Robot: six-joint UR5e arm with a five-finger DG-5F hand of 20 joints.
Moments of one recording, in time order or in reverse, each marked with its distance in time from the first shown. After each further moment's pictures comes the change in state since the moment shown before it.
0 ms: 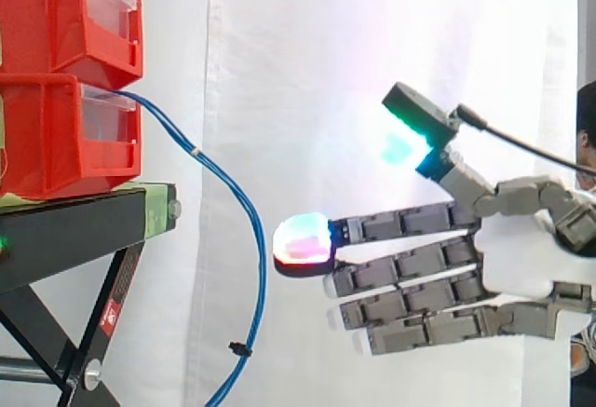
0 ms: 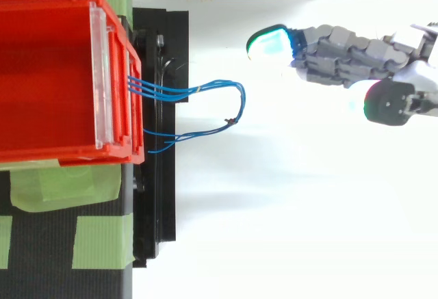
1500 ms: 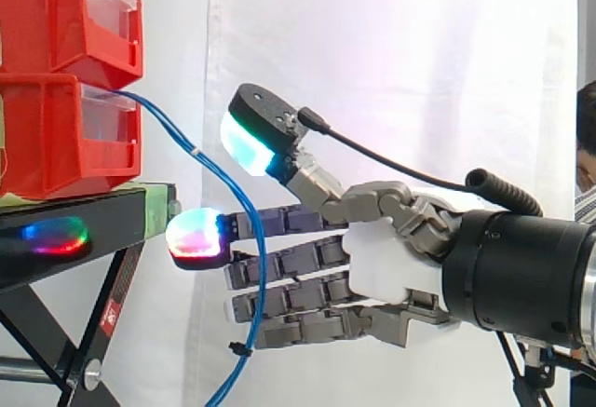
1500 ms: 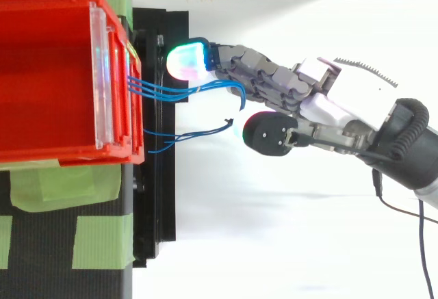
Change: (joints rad) arm 0.054 -0.191 0.292 -0.026 0.179 -0.123
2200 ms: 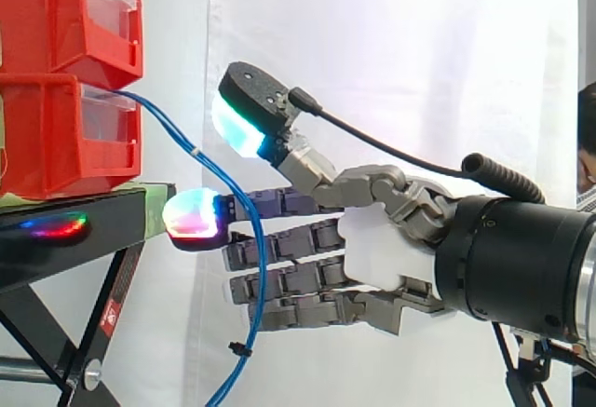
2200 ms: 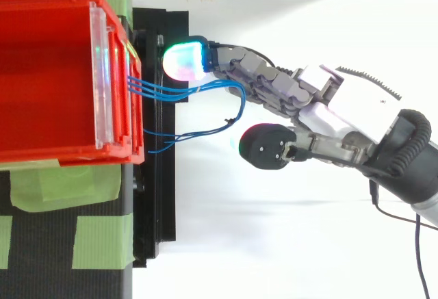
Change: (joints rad) arm 0.030 0.000 0.010 0.057 0.068 -0.086
